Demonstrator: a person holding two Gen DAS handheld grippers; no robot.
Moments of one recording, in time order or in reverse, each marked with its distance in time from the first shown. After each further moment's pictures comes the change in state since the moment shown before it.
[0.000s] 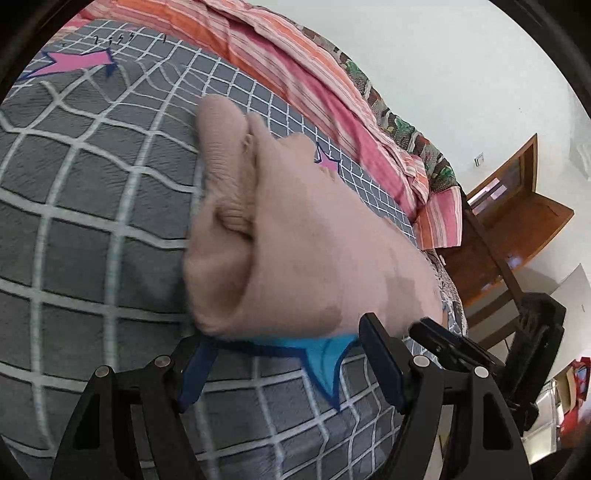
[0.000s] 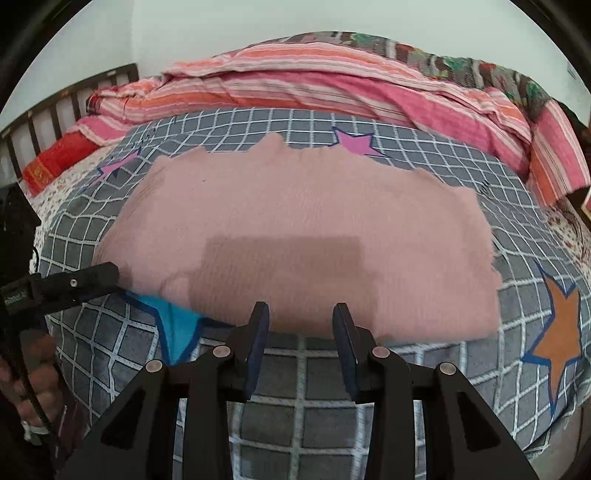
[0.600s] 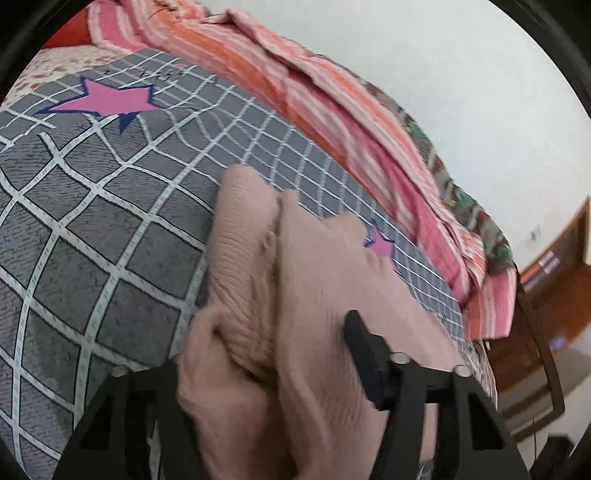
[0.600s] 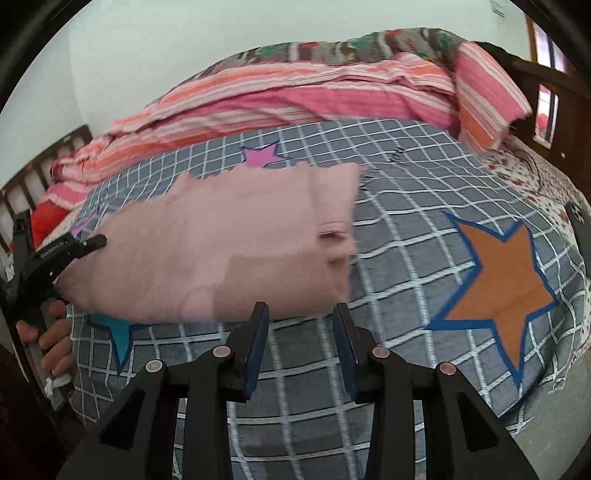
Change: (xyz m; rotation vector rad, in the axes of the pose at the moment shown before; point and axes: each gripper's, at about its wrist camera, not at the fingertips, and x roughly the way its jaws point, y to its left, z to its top) left arm 0.032 -0.016 0.059 -0.186 -0.221 0.231; right arm -0.033 -0.119 -0.015 0.237 -0.050 -0.020
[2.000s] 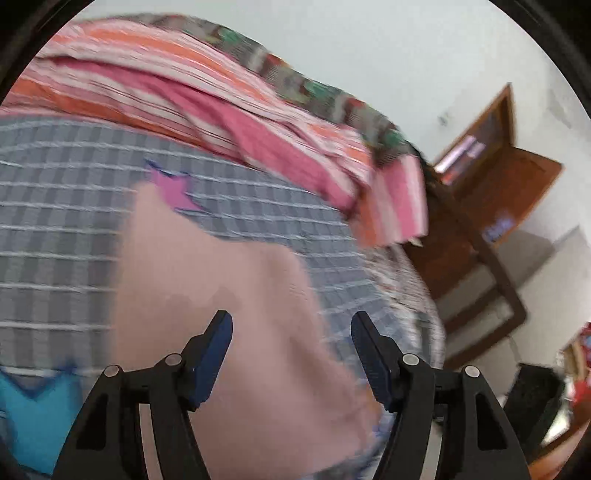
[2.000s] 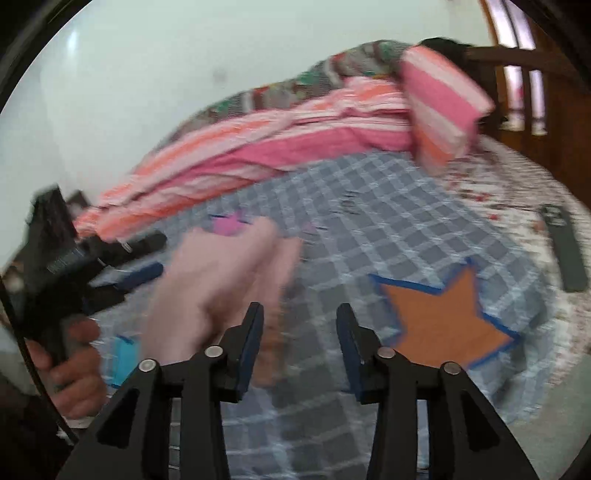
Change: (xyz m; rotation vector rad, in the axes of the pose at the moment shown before) left arm 0.023 -0.212 -0.025 0.369 0.270 -0.242; right arm -0.038 -0.081 0.063 0.161 -0.094 0.118
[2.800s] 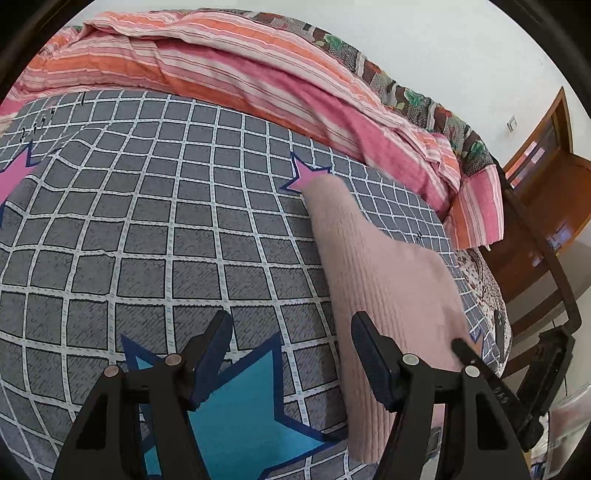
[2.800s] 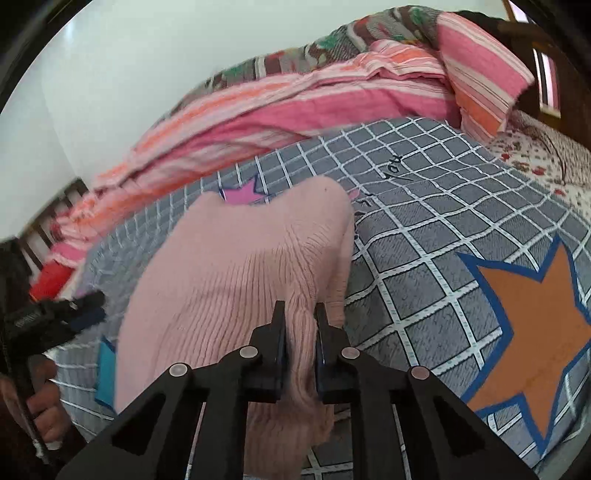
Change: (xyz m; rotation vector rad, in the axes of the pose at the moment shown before) left arm -0.026 0.104 -0.015 -0.053 0.027 0.211; right arm 0.086 0.026 -0.028 0.017 0.032 0.002
